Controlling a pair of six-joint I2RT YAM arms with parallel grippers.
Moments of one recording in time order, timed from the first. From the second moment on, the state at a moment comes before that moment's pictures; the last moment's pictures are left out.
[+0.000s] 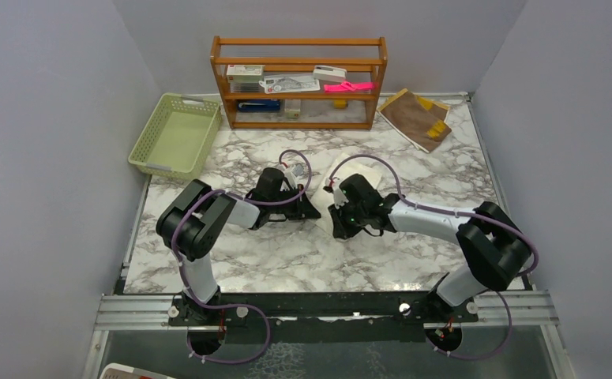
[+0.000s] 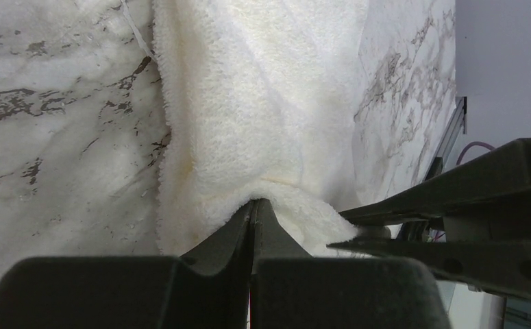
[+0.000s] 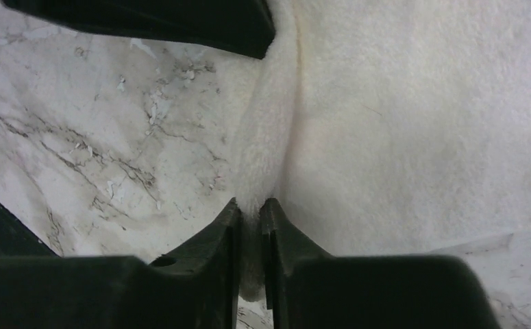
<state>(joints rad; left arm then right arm) -0.53 1.82 0.66 0.53 0.58 -0.69 0.77 1.53 0.79 -0.21 -0.21 0.13</state>
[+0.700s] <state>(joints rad) -0.53 1.60 0.62 0.29 0.52 -0.68 0.58 1.49 0.54 0.03 -0.48 0.64</state>
